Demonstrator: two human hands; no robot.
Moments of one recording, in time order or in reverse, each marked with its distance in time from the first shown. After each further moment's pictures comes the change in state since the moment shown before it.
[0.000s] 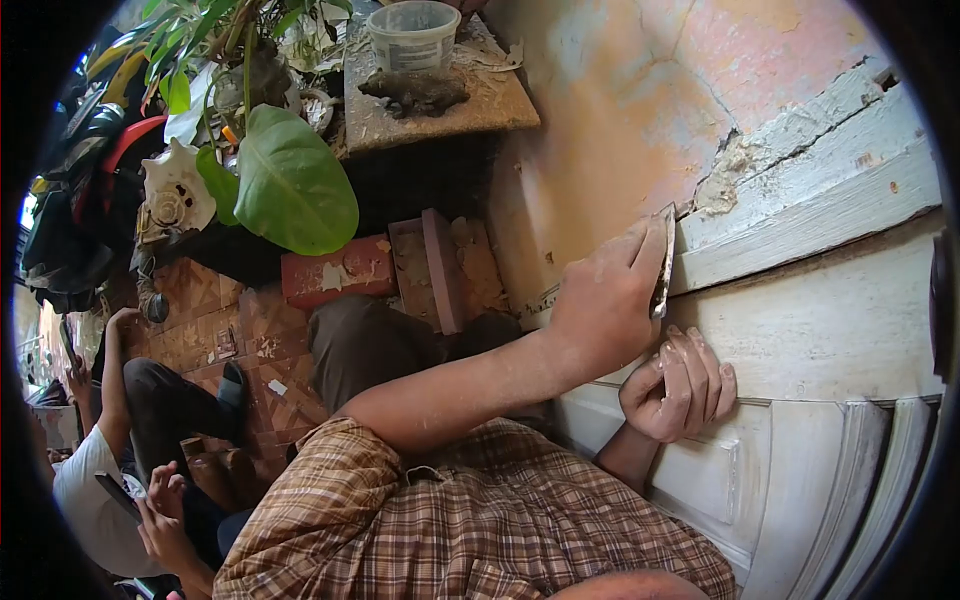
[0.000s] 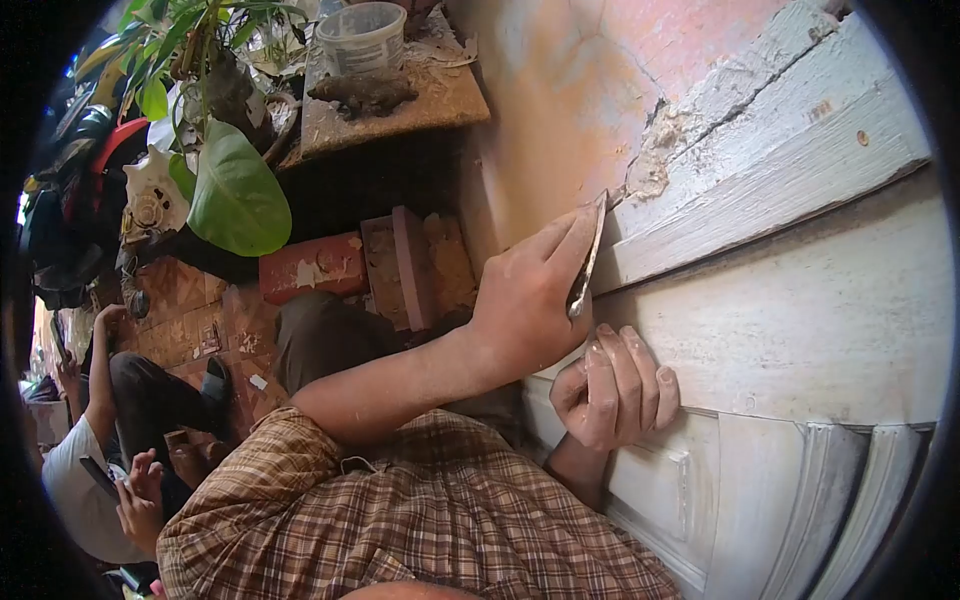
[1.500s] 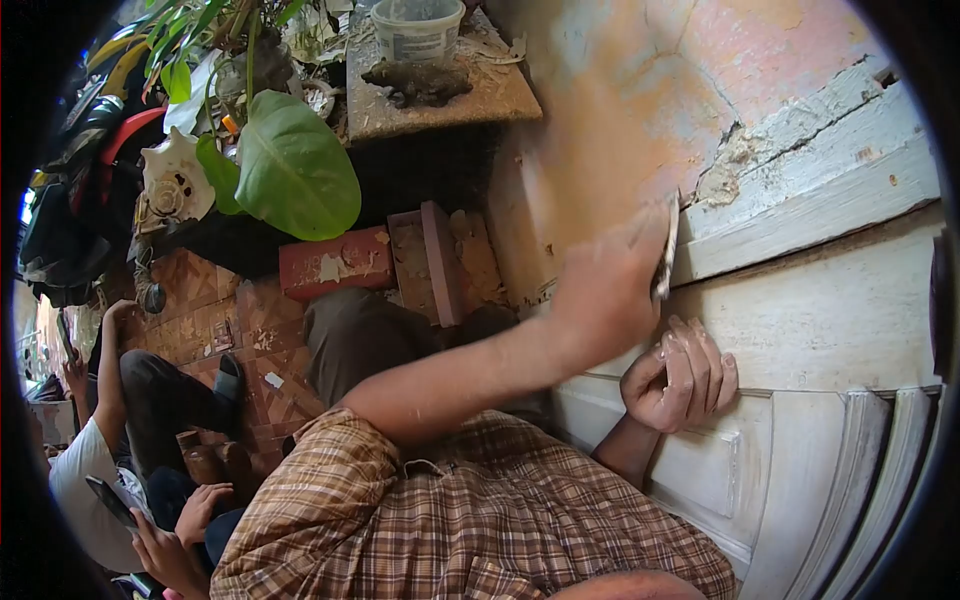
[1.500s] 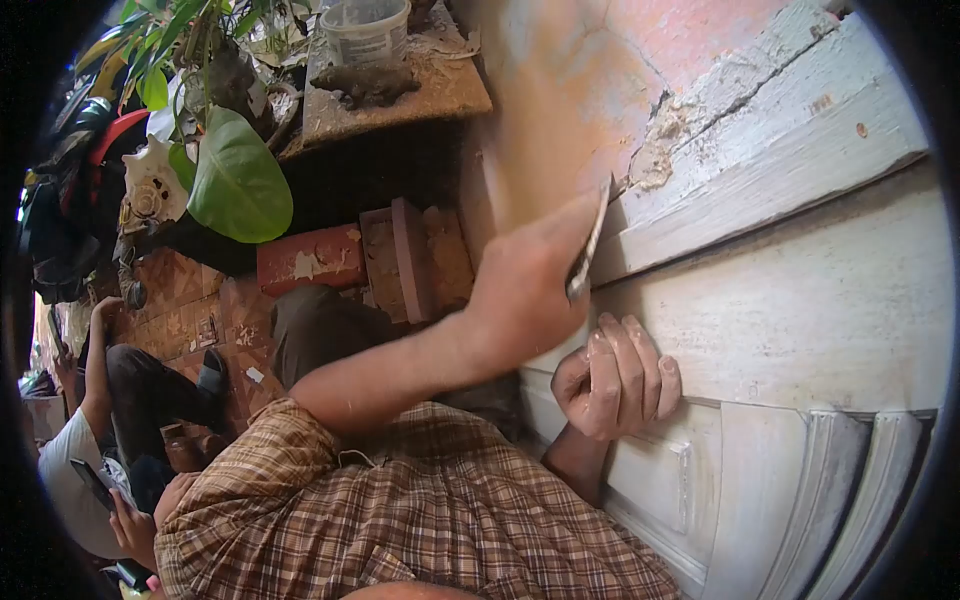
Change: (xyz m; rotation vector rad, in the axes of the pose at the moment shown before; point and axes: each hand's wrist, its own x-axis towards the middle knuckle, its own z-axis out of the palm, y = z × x) left_hand 0.010 -0.007 -0.002 -0.052 -0.056 -0.135; right_hand 0.001 0.000 0.003 -0.038 0.016 0.001
